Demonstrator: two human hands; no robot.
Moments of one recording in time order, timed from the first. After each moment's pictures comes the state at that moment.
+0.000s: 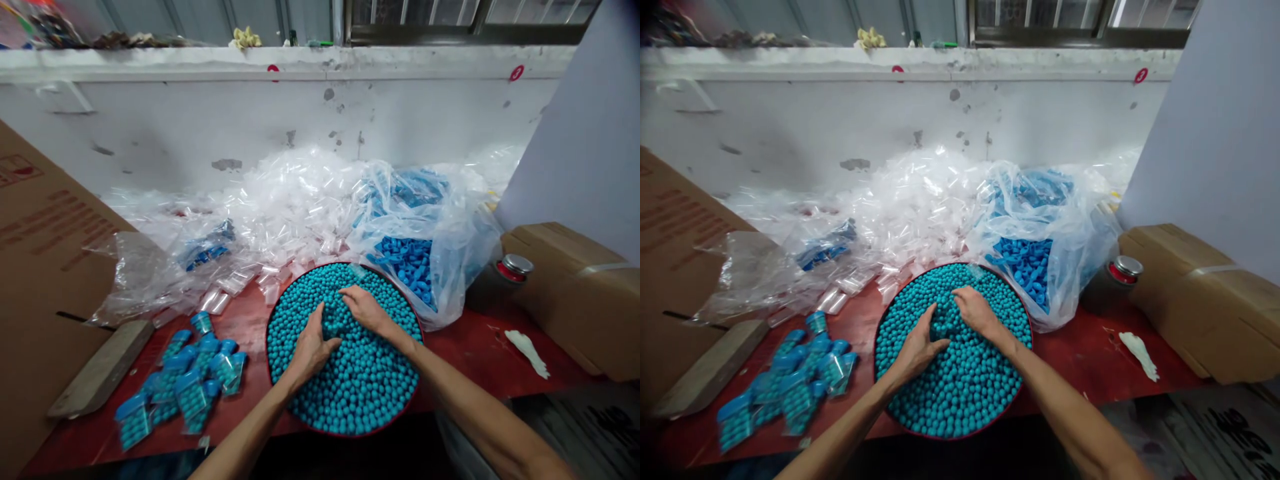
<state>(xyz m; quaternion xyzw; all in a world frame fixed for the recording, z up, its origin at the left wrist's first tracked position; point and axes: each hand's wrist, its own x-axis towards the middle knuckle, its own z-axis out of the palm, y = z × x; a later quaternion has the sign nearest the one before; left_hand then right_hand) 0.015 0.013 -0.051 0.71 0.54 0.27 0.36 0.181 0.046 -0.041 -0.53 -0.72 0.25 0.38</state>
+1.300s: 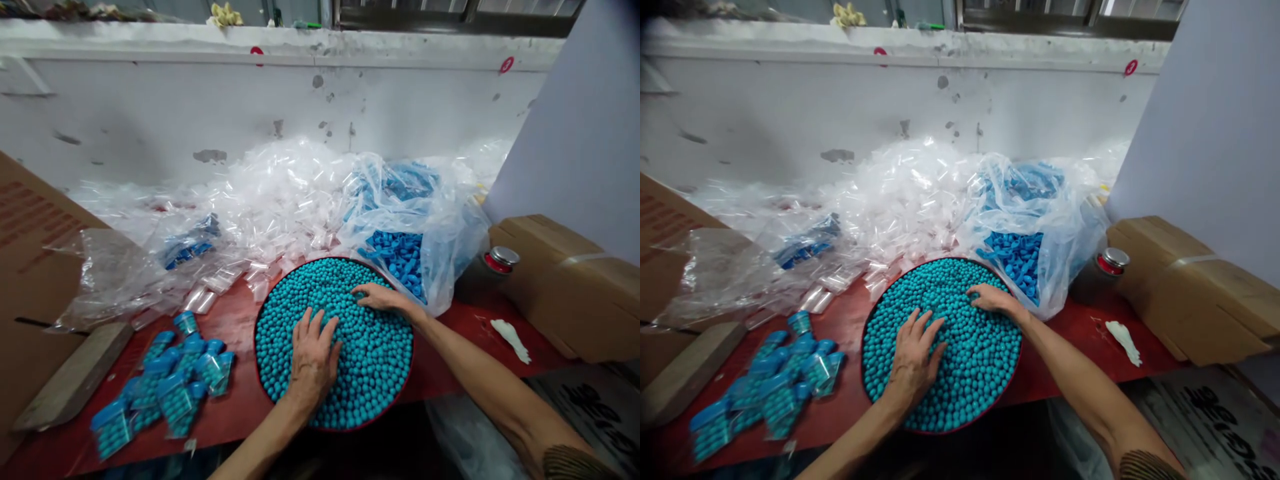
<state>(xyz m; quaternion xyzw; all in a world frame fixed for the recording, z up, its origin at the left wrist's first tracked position) 0.030 -0.023 -0.042 0.83 0.50 0.25 0.04 0.245 0.066 -0.044 -0.58 -0.68 0.41 0.15</state>
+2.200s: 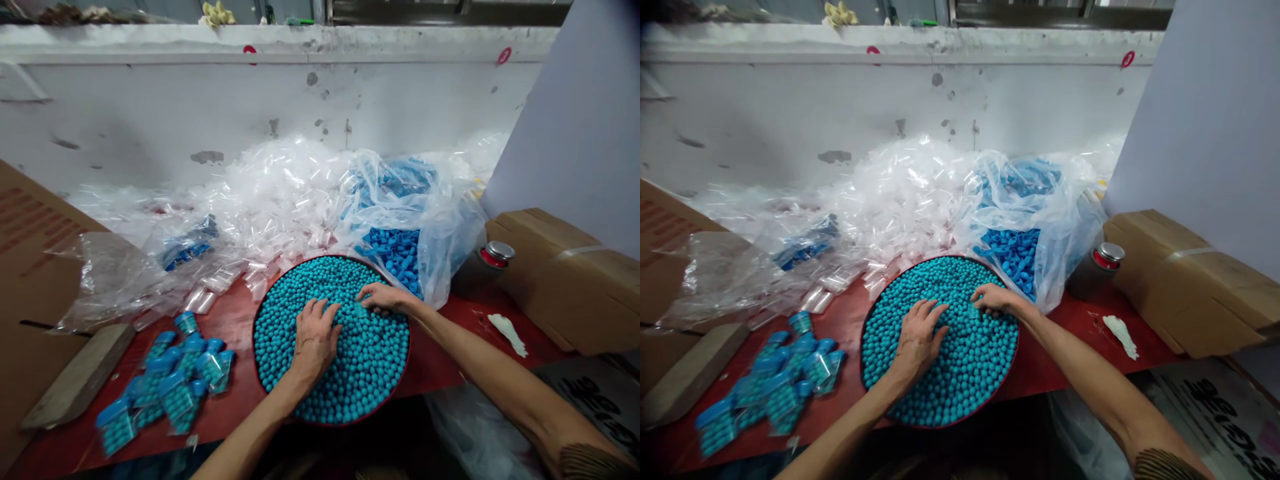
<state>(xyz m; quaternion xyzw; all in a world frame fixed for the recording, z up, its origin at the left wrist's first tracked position) 0.045 -0.004 -0.026 0.85 0.48 0.23 0.05 0.256 0.053 -0.045 -0.58 -0.50 0.63 0.14</state>
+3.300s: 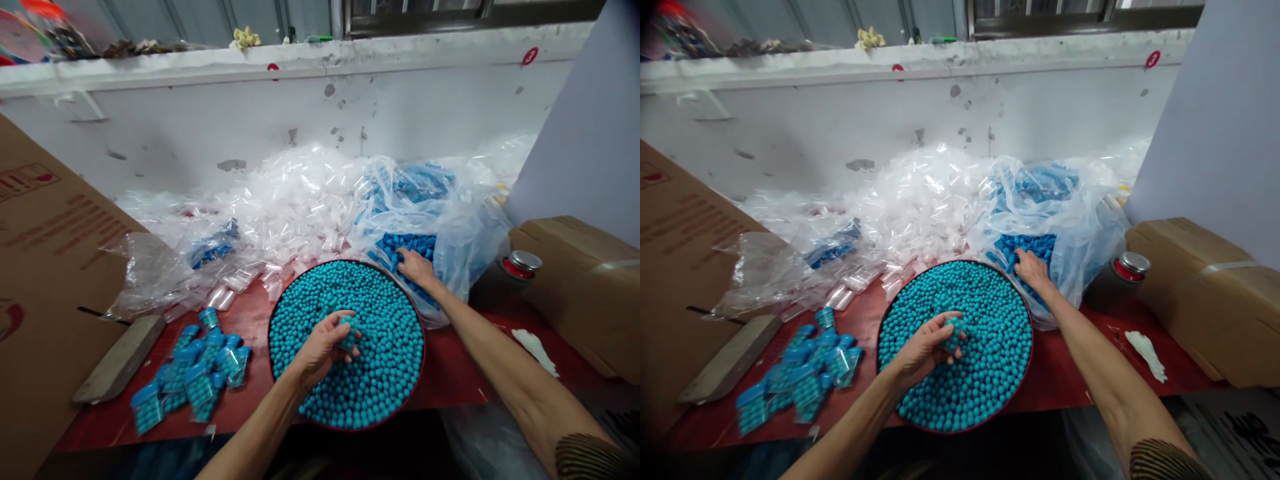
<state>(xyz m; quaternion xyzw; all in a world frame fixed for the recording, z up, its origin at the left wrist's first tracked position) 0.040 -0.008 -0.006 0.39 0.36 0.30 0.79 0.313 0.101 -0.028 -0.77 -0.62 0.07 0.13</state>
